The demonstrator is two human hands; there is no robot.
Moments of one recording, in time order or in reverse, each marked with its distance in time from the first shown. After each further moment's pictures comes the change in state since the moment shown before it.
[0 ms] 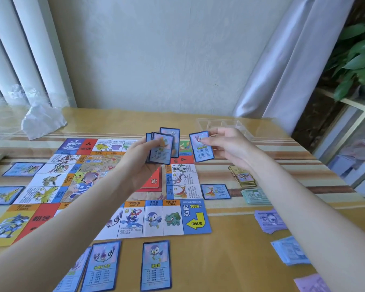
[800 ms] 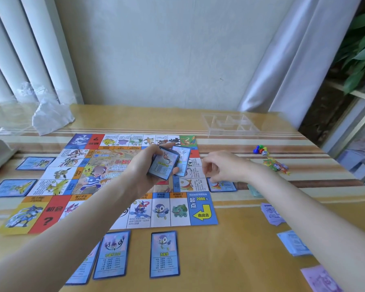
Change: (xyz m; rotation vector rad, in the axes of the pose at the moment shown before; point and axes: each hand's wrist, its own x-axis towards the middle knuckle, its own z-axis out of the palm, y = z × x) left_hand -0.020 -0.013 -0.008 0.073 0.108 -0.180; right_hand -0.011 0.038 0.006 -1.260 -0.379 -0.161
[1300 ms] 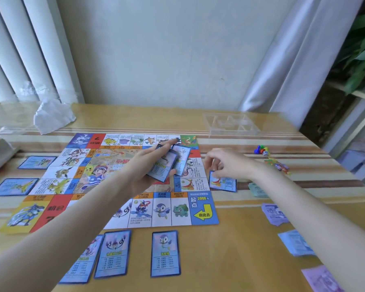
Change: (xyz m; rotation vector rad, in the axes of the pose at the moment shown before) left_hand -0.002 0.005 -0.009 0.167 -0.159 0.042; right_hand -0.001 0.006 -0.003 0.180 0.075 0.012
